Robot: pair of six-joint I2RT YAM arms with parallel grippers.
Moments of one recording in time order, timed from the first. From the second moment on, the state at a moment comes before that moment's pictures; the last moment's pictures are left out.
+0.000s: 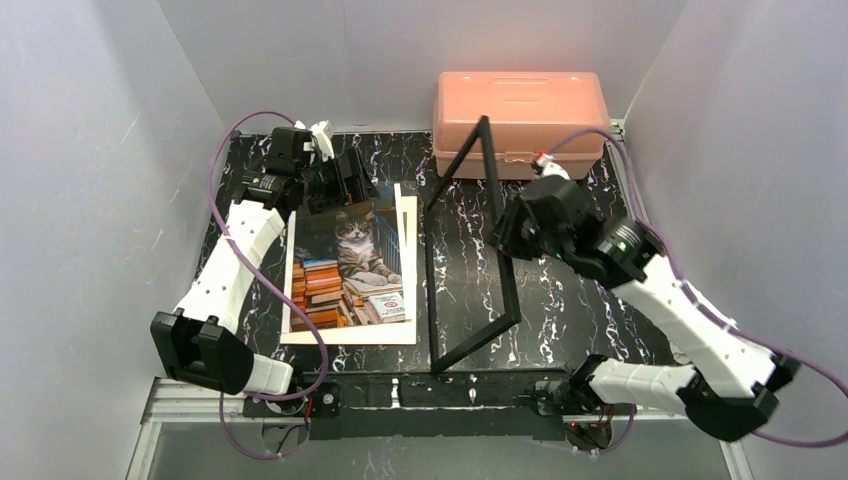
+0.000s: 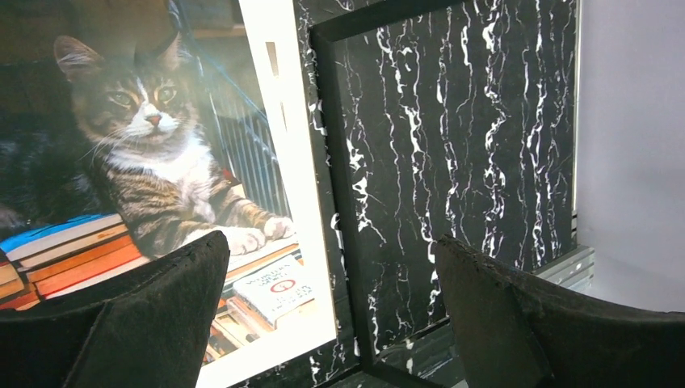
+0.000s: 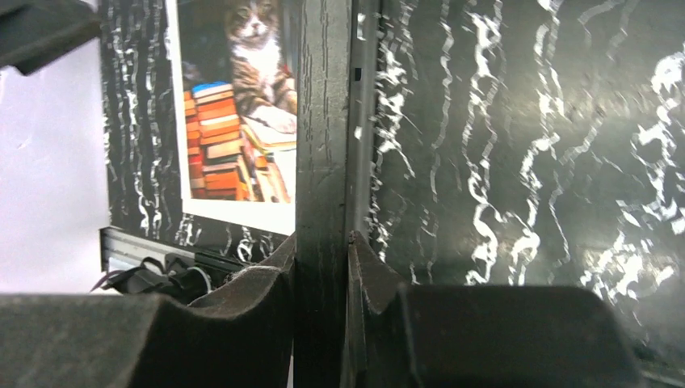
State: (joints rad) left arm -0.24 1.39 1.42 -0.77 0.31 -0.43; right arm 0.84 1.17 1.47 -1.00 0.17 0.83
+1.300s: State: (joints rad) left arm -0.21 1.39 1.31 -0.79 0.36 -0.28; right arm 0.85 0.79 0.84 -0.82 0.66 0.75
